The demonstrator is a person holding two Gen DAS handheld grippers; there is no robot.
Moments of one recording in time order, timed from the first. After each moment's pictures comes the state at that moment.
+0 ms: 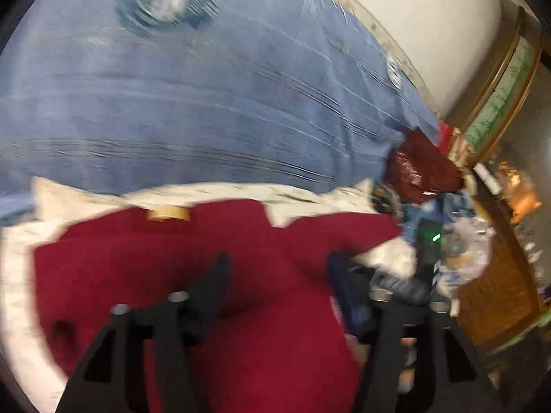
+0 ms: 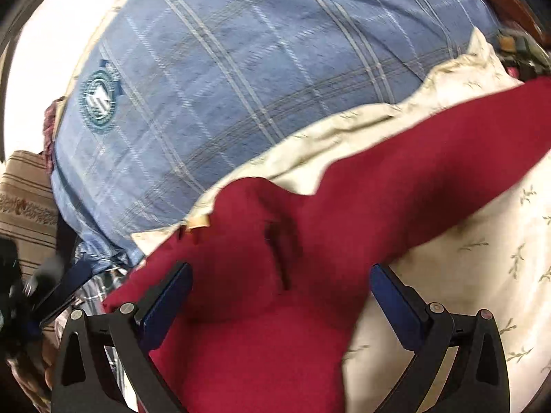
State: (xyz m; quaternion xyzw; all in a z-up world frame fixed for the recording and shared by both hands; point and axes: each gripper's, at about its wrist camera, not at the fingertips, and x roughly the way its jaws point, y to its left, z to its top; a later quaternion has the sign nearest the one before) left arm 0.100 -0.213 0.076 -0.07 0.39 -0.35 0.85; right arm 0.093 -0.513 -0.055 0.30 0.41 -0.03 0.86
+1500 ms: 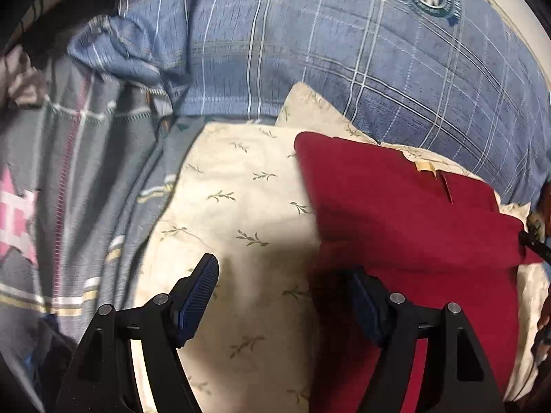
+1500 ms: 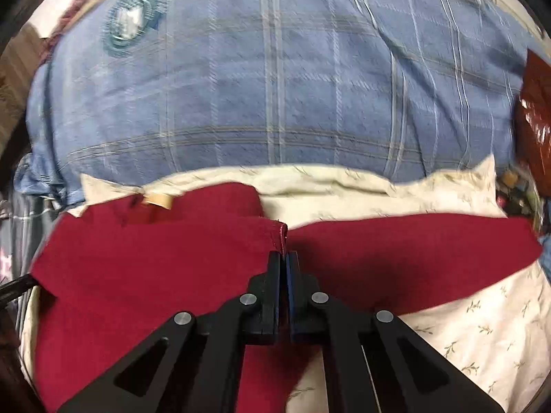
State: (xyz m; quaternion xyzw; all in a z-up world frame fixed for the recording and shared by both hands) left arm 0.151 -0.102 -0.041 -0.07 0.45 -0.06 0.89; right arm 0.121 -0.482 -0.042 0.05 0.43 -0.07 0.90
